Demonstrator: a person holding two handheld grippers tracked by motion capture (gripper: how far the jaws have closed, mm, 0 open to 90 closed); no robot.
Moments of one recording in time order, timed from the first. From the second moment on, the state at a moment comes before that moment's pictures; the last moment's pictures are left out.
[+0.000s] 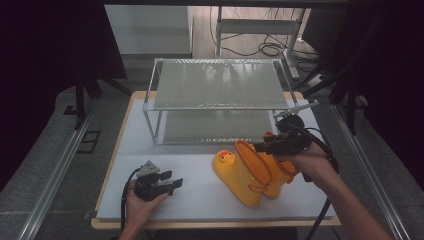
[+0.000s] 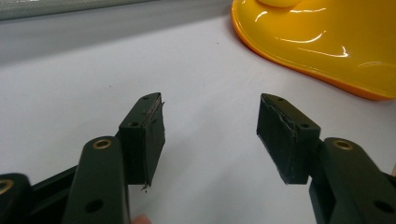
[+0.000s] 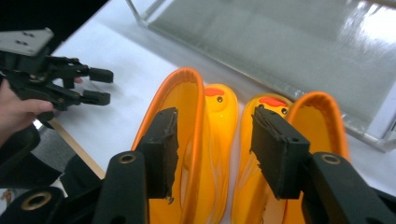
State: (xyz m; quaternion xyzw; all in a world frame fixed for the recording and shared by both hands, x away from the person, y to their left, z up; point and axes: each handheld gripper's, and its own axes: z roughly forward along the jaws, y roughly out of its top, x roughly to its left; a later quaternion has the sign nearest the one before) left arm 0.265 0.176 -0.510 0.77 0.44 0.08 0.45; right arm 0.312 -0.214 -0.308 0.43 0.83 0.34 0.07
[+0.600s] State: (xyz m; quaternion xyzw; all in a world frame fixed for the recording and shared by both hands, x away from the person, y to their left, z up) left arm 0.265 0.174 -0.511 0.77 0.44 0.07 0.45; right arm 0.286 -0.294 -0.306 0.44 0.78 0.42 0.09
